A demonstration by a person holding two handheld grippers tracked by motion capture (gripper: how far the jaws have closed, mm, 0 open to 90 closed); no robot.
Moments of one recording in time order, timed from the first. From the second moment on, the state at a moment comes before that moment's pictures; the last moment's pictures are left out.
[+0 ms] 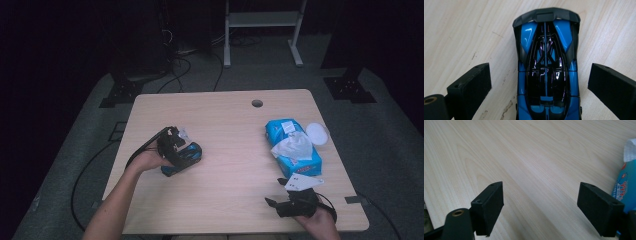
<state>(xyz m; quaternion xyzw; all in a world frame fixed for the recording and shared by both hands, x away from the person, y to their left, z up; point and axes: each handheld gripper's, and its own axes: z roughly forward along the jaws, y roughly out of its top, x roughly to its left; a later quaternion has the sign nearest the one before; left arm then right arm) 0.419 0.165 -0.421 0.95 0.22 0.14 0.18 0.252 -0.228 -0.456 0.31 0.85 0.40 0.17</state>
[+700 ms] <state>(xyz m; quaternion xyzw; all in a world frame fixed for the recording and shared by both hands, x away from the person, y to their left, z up) 0.428 0.161 -0.442 0.96 0.22 0.10 0.13 0.251 -0.227 -0.456 0.31 0.85 0.40 0.16</state>
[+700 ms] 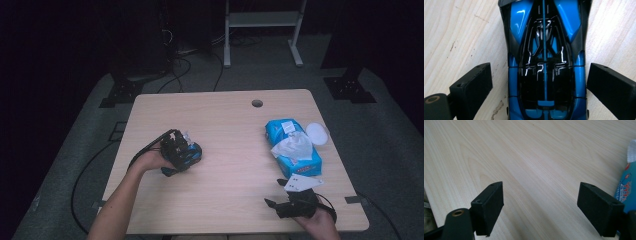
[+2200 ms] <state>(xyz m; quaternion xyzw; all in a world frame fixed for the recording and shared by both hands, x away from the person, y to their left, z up) 0.435 0.161 -0.445 0.96 0.25 0.05 0.12 0.250 -0.226 -0.456 0.30 0.85 0.40 0.16</state>
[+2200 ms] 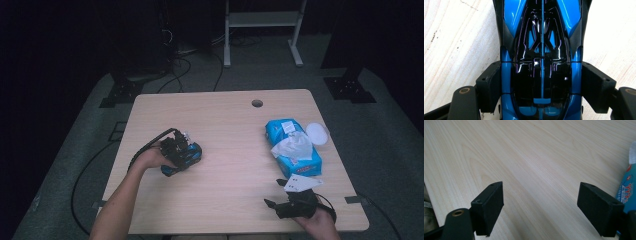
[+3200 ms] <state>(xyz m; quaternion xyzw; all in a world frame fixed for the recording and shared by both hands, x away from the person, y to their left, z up) 0.423 0.150 -0.417 0.97 0.21 0.07 0.14 0.250 -0.227 -0.455 0.30 0.85 0.40 0.17</state>
